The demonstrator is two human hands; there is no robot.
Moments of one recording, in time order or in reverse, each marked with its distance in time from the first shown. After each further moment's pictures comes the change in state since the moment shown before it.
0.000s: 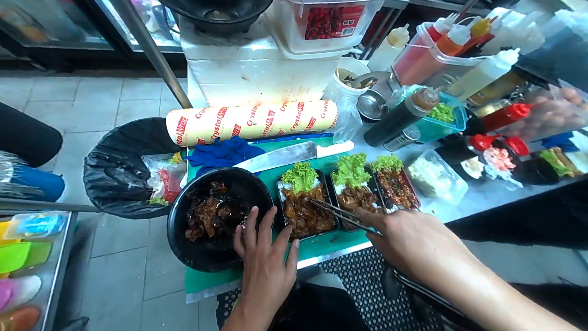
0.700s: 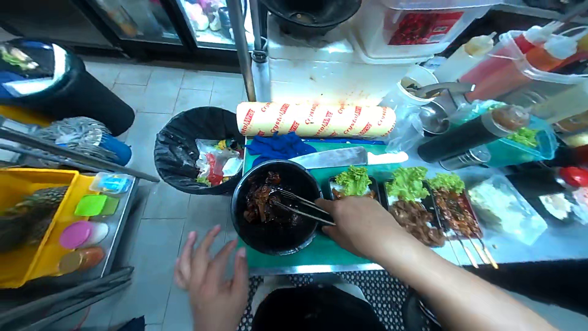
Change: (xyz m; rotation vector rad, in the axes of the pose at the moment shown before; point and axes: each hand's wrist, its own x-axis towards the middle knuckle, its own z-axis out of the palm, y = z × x) left_hand -0.068 -0.107 -0.098 0.019 0.289 -0.371; right_hand 0.076 -0.145 -0.037 0.090 -0.095 -0.281
